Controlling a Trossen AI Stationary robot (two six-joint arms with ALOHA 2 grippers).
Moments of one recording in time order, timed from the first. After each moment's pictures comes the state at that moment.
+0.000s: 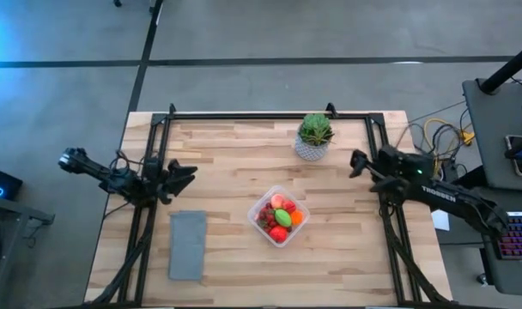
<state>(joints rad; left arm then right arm) -0.42 0.17 0.01 0.43 -0.66 -0.52 -0.72 0.54 0.02 1.29 -1.17 1.12</state>
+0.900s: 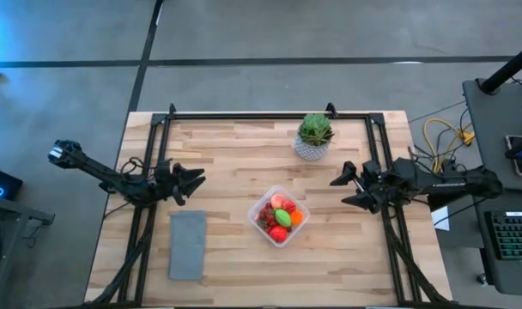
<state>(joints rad) -0.42 0.45 0.01 0.51 -0.79 -0.61 -0.02 0.28 0.07 0.37 -0.30 0.49</state>
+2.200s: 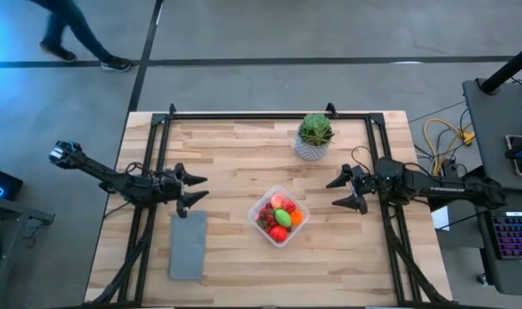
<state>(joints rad) -0.42 0.42 0.00 0.34 -0.62 -0.31 -0.18 0.29 0.01 0.06 -0.40 0.35</state>
